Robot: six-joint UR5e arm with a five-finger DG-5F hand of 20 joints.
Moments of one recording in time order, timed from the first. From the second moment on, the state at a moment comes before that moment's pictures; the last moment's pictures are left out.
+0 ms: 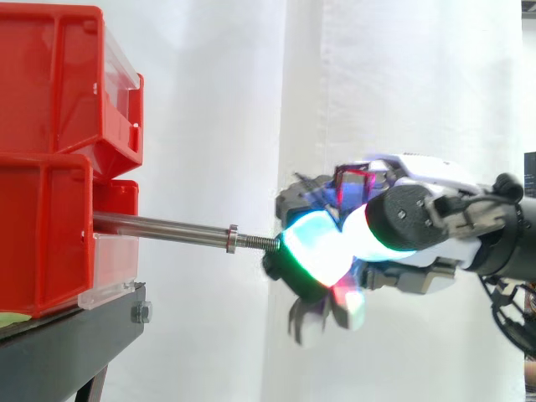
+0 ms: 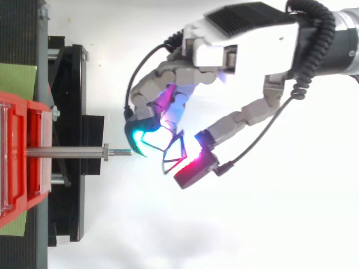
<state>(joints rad) -0.03 -2.32 -1.22 -2.56 -1.83 -0.54</state>
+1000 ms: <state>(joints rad) -0.04 -2.14 -1.30 -2.85 -1.60 -0.46</state>
